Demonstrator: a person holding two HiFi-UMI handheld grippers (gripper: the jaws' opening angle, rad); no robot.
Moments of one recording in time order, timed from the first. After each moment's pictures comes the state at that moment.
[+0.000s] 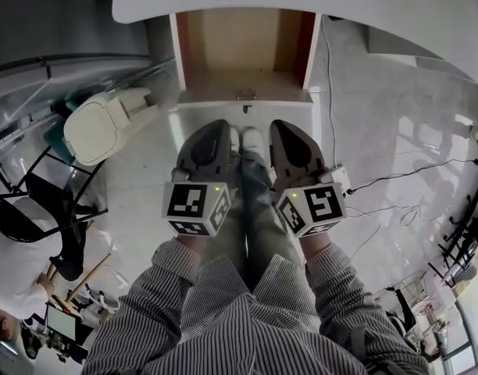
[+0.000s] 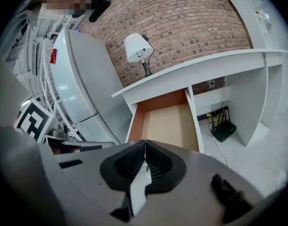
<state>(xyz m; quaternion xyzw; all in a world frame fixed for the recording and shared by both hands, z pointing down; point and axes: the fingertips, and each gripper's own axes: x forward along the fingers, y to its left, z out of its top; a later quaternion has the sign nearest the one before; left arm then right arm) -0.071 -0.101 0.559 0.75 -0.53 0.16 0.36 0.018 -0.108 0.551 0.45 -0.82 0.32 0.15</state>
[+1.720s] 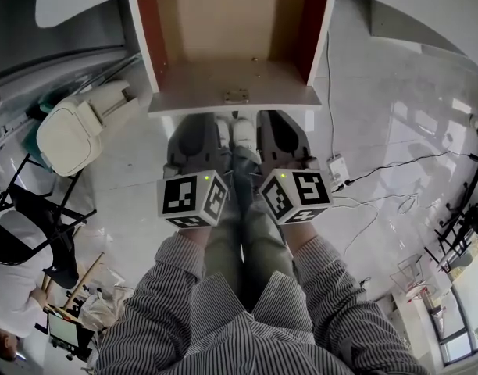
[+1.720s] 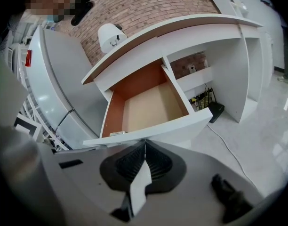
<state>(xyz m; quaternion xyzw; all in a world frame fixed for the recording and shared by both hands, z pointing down) -0.082 -0.119 0.660 0.70 -0.60 0.12 0.38 0.025 -0.123 0.663 0.52 -0.75 0.39 0.14</state>
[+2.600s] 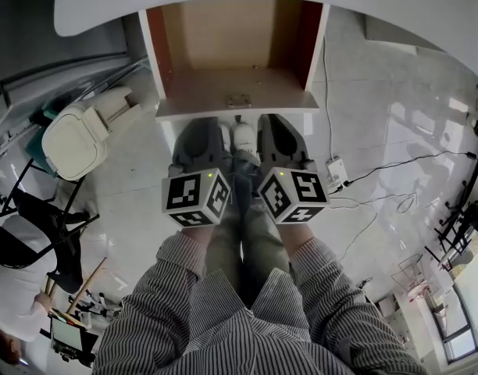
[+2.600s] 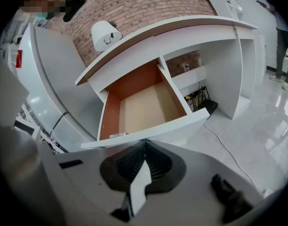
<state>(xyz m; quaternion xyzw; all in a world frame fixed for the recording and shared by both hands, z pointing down) -0.082 -0.121 0.655 0.69 -0.58 0.13 0.41 0.025 -0.124 0.655 0.54 -0.72 0.42 0.15</state>
